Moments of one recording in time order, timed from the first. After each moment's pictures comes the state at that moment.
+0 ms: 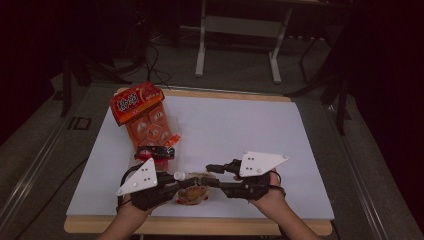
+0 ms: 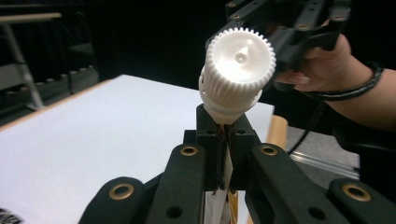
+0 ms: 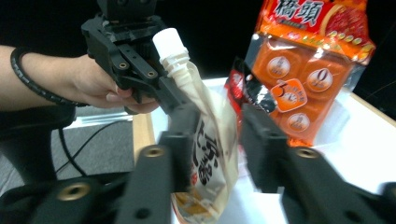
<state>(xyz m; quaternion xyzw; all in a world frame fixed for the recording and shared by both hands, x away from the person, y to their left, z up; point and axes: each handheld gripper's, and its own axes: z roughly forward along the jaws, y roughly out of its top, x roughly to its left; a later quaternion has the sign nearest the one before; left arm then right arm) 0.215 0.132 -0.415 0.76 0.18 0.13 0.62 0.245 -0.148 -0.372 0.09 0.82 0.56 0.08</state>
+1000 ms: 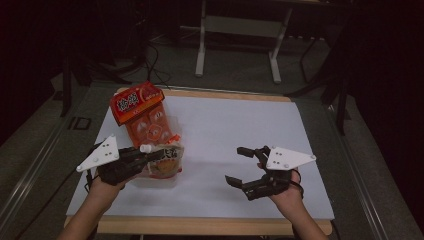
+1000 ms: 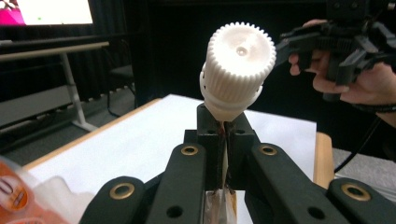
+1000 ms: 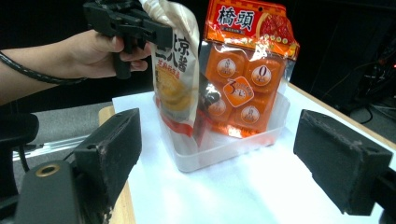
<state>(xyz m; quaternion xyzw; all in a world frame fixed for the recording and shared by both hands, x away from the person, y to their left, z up) 0.254 0.207 -0.410 0.73 0.19 0.19 0.63 0.258 -0.197 -0.380 0.14 0.79 0.58 0.11</state>
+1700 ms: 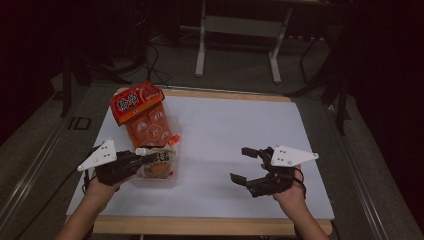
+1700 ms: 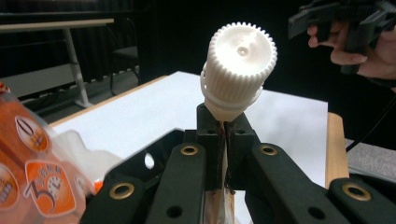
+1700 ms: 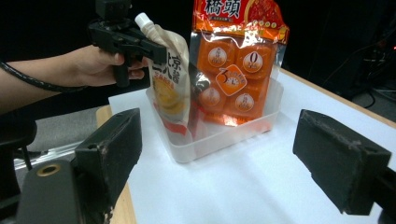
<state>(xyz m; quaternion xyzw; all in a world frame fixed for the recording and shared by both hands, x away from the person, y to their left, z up) 0.264 0.225 -0.447 0.74 0.22 0.17 0.61 0.267 -0.209 -0.391 0.17 0.79 0.58 0.10</state>
